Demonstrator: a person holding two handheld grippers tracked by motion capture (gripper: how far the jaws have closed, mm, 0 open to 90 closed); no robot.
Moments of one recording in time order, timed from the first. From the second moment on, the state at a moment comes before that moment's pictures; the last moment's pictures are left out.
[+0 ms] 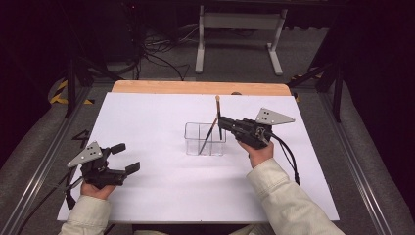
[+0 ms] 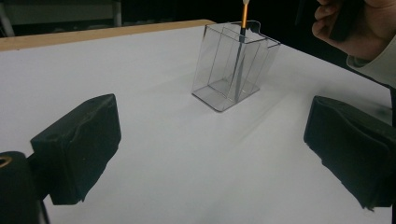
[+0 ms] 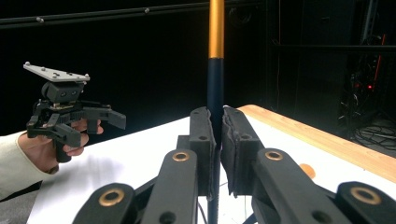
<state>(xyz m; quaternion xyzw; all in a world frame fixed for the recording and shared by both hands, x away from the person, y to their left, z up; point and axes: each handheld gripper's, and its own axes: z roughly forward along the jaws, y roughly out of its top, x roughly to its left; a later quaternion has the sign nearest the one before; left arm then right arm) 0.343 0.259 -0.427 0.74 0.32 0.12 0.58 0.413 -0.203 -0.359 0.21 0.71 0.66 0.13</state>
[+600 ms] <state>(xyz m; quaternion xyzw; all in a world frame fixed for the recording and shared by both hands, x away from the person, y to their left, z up) 0.343 0.260 -0.428 0.74 0.32 0.12 0.58 0.425 -0.179 -0.358 0.21 0.70 0.67 0.14</state>
